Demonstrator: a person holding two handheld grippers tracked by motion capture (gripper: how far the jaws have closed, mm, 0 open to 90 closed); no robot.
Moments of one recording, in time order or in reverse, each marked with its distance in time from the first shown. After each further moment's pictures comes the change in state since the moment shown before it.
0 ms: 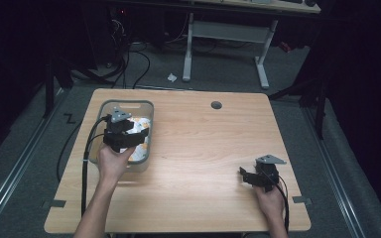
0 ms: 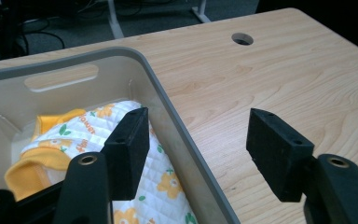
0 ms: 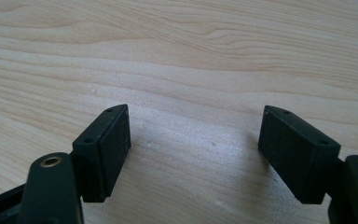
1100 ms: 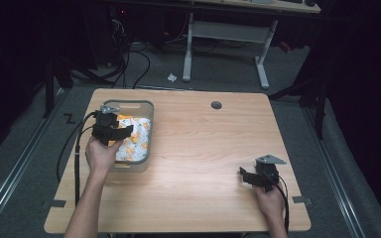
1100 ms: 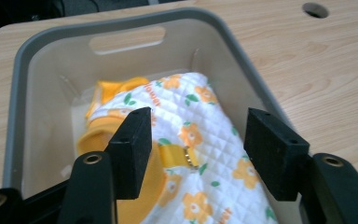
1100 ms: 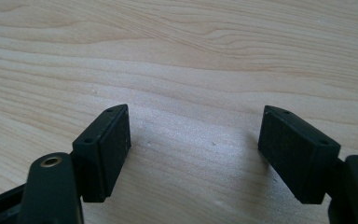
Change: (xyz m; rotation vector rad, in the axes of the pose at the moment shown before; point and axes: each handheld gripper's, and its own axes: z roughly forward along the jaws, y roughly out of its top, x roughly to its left) left arm 0.051 -0.006 0.018 0.100 0.092 -0.087; right arm 0.000 0.000 0.000 0.000 0.000 0.000
